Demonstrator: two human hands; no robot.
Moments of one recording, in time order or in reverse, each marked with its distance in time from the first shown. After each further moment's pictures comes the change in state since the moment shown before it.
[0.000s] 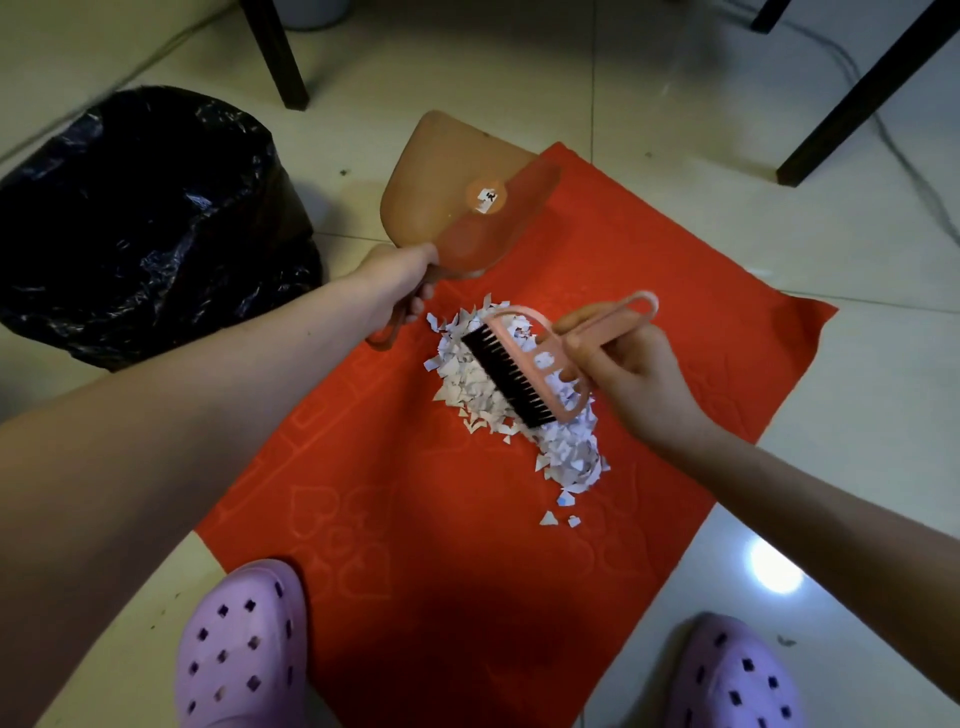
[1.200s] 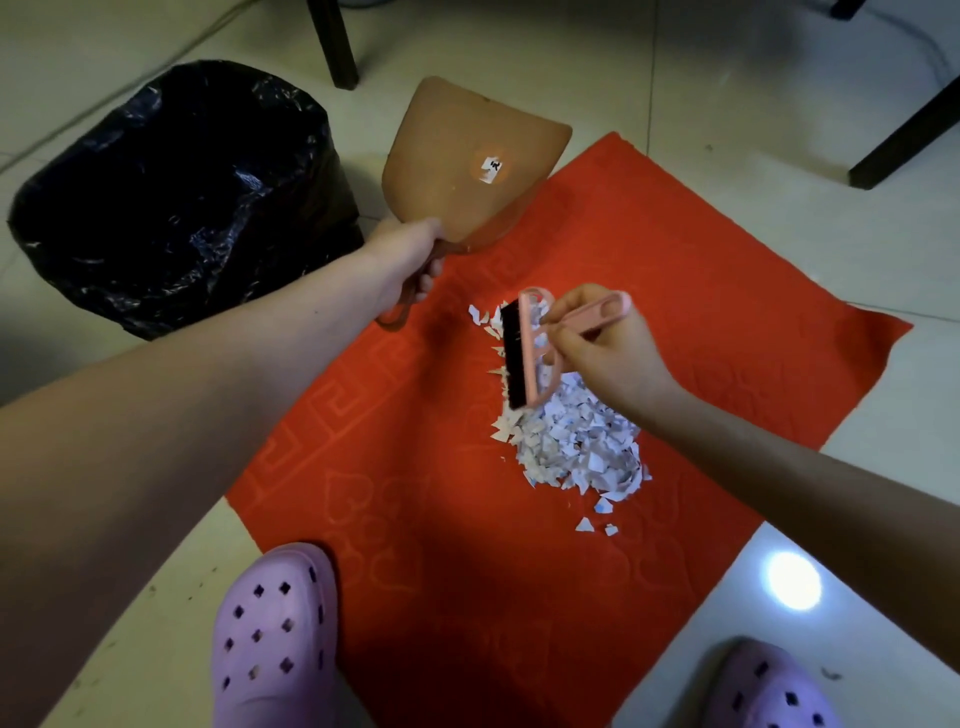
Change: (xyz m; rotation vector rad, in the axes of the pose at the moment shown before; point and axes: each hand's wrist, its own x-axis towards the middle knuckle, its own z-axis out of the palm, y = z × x) left_hand -0.010 0.003 -0.034 -0.054 0.105 -0.010; right_hand 0.045 0.007 0.047 -0.086 0.000 0.212
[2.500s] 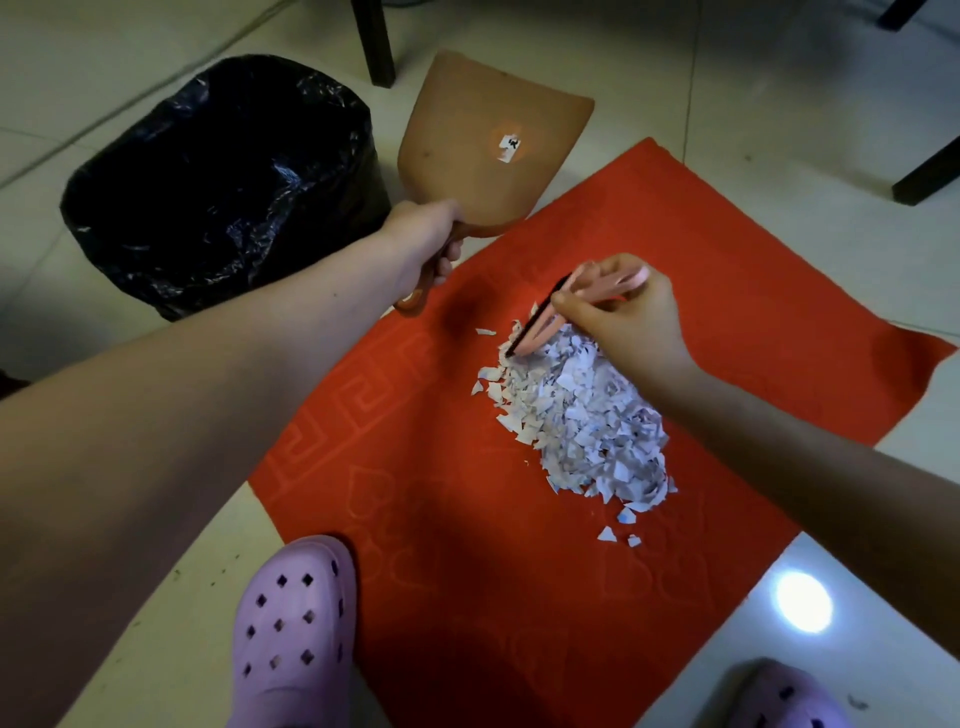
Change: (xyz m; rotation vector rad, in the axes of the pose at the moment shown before) left_hand 0.005 0.005 -0.019 -0.079 0.035 0.034; right_hand 0.030 -0.005 0.011 0.153 0.125 -0.005
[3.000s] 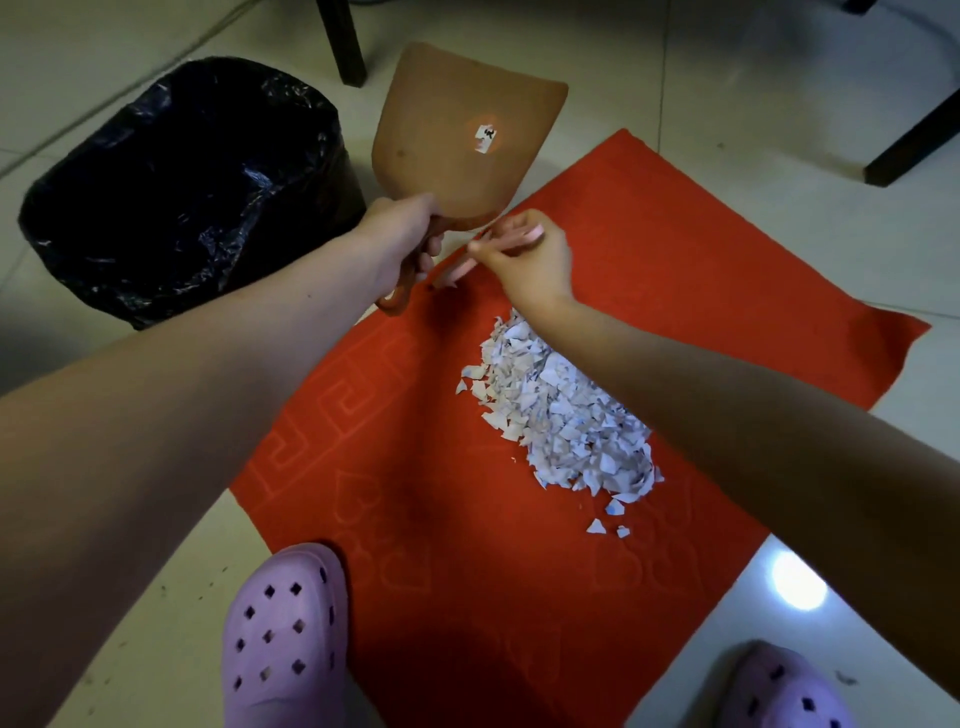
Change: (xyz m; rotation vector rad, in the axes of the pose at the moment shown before) left_hand 0.004 0.003 0.005 -0.001 -0.001 -0.001; right_hand 0.057 -0.001 0.064 0.010 0.127 0.001
